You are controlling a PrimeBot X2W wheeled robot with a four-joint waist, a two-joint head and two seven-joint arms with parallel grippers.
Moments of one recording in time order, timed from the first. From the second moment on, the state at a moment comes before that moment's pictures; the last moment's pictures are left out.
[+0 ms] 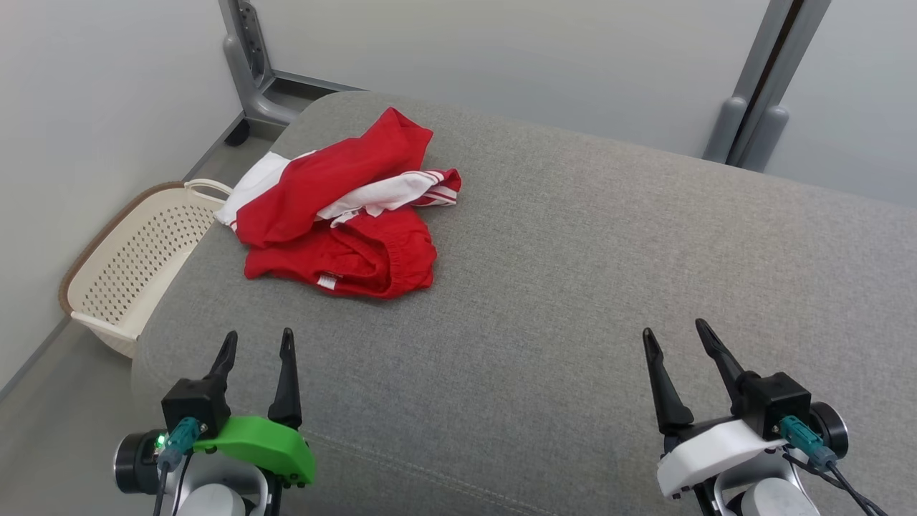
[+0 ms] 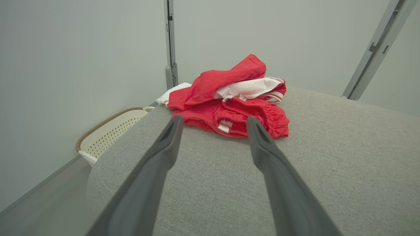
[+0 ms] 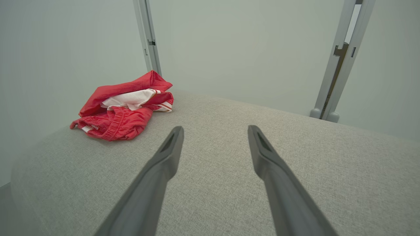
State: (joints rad) left arm -0.15 0.11 -0.17 0.39 -0.27 0.02 -0.22; right arm -0.05 -0.05 0.10 0.22 0.11 0.13 -0.26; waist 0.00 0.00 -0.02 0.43
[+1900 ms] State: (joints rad) left arm -1.00 0.38 -0.16 1.05 -0.70 -0.13 0.38; right arm -0.25 -0.14 0.19 0.10 0.06 0.13 -0.26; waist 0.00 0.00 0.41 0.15
